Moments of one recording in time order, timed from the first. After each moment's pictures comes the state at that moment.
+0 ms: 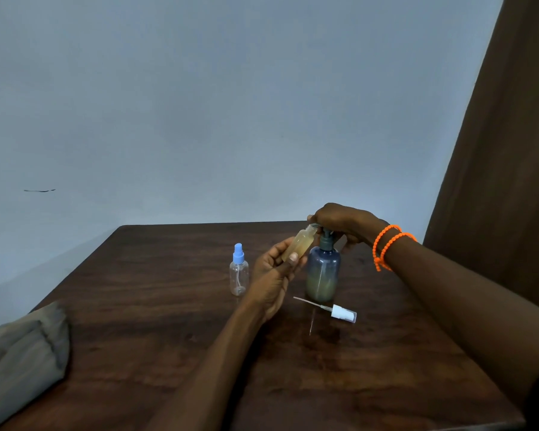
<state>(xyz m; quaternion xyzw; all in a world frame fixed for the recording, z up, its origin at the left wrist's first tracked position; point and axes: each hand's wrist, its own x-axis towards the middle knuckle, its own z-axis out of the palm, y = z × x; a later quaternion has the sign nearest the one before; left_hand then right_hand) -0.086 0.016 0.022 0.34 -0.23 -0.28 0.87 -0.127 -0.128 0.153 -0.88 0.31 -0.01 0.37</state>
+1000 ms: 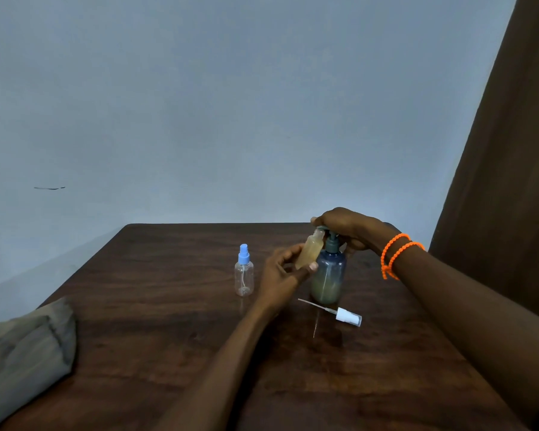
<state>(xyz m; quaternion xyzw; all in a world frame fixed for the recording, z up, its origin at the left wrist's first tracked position) -0.081 0.016 0.012 0.63 -0.34 -0.06 0.70 -0.118 -0.140 0.143 -0.84 0.30 0.00 0.44</state>
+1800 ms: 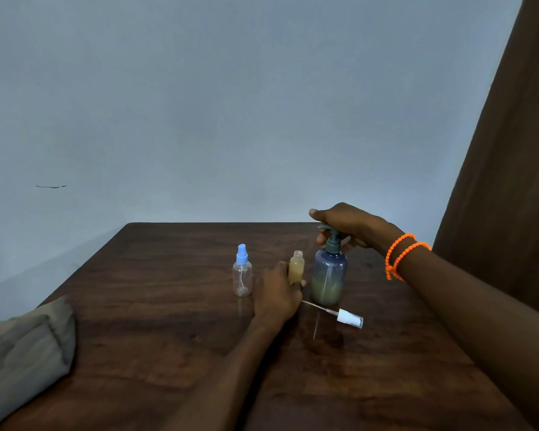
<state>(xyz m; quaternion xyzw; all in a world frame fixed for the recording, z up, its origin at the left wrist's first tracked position) -0.080 0.014 -0.009 0.87 -0.26 0.10 0.41 -0.119 -0.146 0.144 -0.86 0.26 -0.04 0.43</state>
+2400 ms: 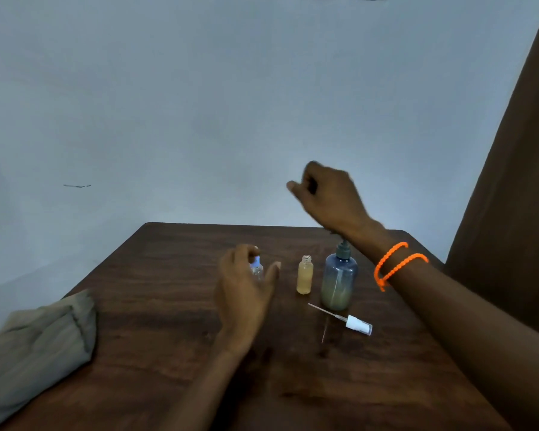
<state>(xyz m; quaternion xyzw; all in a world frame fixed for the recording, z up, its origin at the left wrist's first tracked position) -0.110 0.096 0.037 0.80 -0.17 0.30 0.48 -0.117 -0.079 0.182 -0.90 -0.01 -0.42 0.15</state>
